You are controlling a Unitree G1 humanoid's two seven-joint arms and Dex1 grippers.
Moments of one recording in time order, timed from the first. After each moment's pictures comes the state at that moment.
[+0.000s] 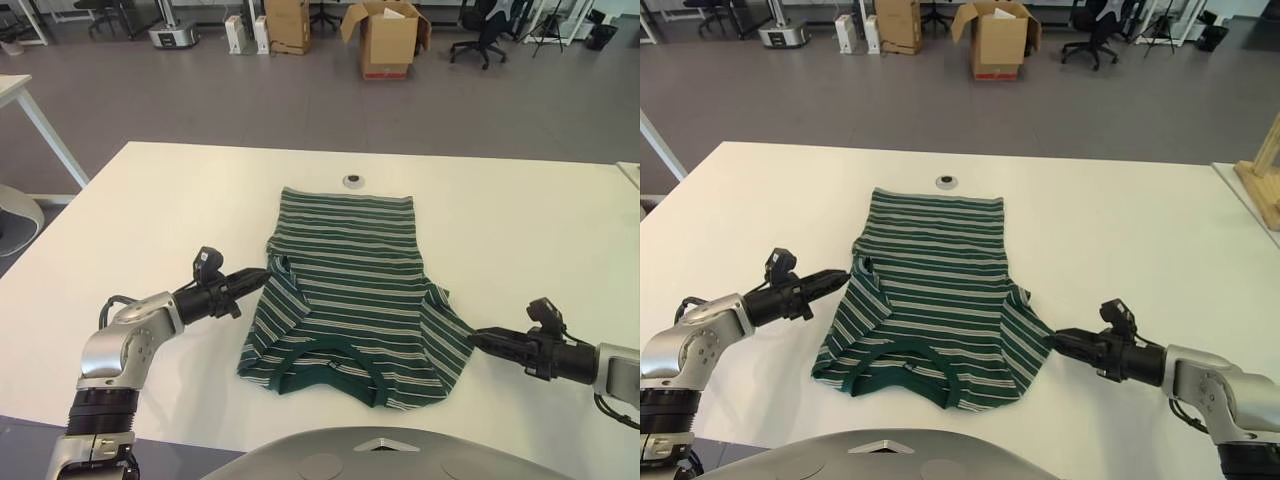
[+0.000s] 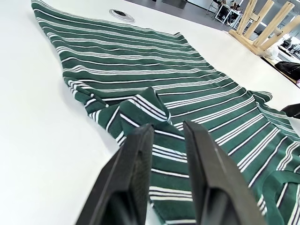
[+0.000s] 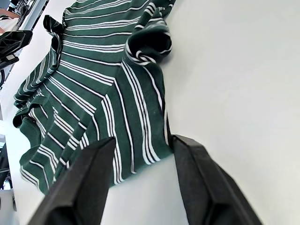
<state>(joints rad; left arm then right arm) 0.00 0.54 0.12 -0.05 -0.59 0.63 -0.87 0.28 -0.80 -0.24 -0.10 0.71 0.89 1.00</state>
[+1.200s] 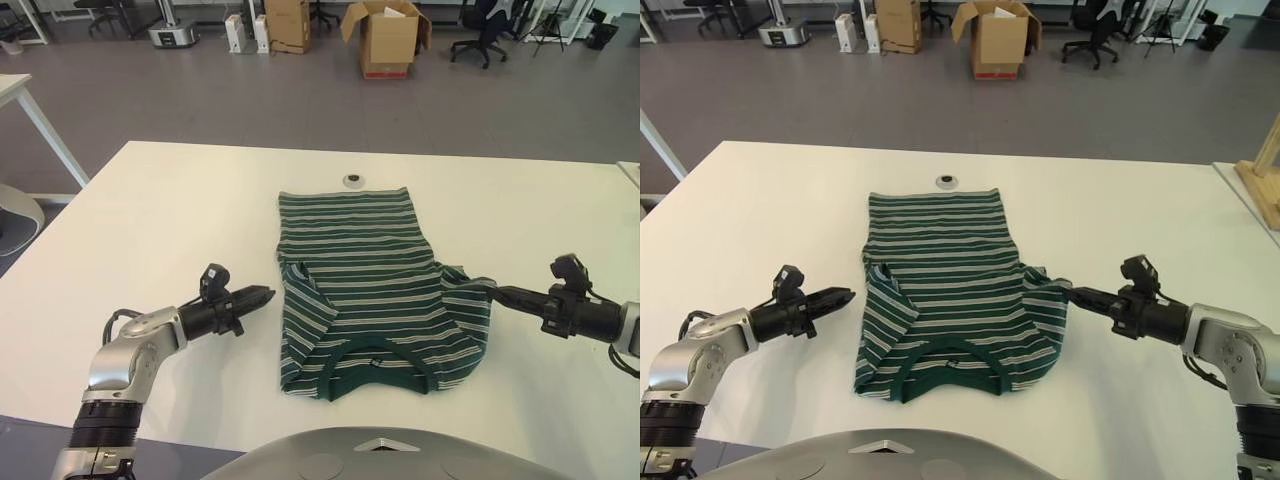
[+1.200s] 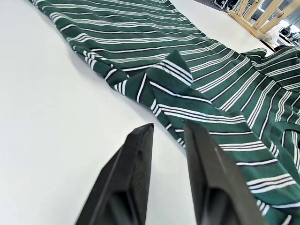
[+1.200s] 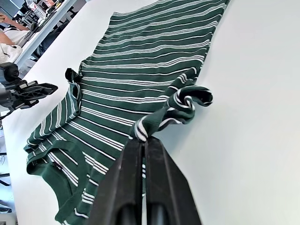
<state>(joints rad) 0.06 0.53 0.08 -0.05 -0.55 0.60 -0.91 0.11 -0.87 -0.33 -0.10 0.76 0.96 1.02</state>
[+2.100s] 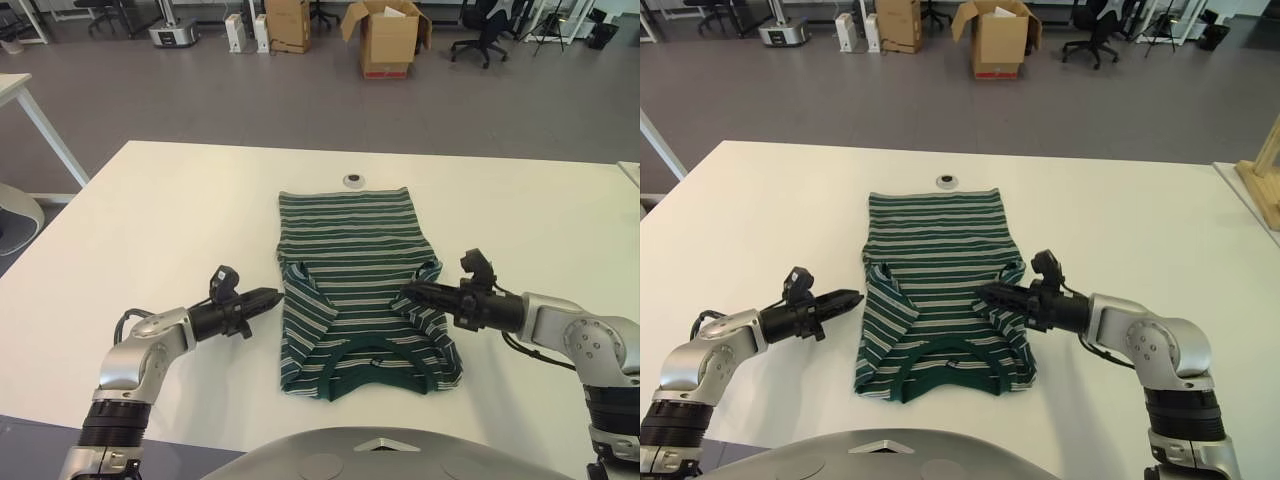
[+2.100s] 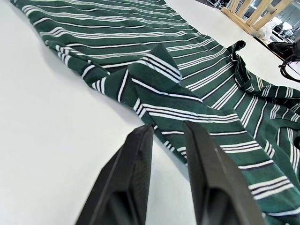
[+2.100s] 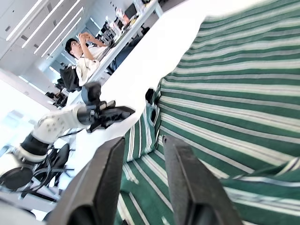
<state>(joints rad) 0.06 0.51 0.03 -0.05 -0.53 0.55 -0.90 -0.05 -0.58 -0.19 -0.24 0.91 1.07 0.81</state>
